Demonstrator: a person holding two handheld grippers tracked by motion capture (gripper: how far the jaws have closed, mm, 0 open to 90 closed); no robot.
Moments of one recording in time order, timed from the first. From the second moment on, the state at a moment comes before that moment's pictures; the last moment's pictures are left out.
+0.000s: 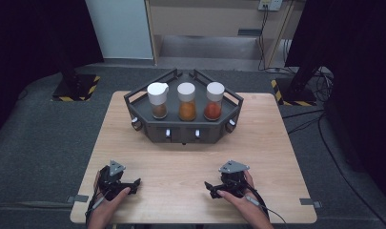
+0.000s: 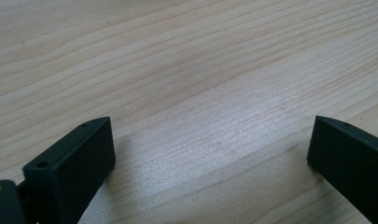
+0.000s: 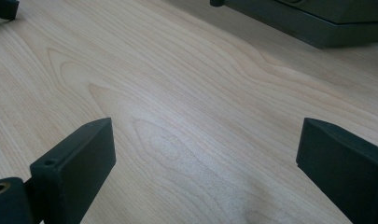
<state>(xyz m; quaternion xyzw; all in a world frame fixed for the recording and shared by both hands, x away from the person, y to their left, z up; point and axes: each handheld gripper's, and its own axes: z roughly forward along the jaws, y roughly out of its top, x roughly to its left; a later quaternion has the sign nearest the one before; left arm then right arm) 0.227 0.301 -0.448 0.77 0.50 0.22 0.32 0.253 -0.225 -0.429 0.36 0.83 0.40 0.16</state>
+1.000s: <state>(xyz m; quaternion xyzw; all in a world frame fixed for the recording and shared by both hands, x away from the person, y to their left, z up) 0.227 0.300 -0.448 0.77 0.51 0.22 0.32 0.260 -0.215 -0.438 0.36 0.83 0.39 0.15</state>
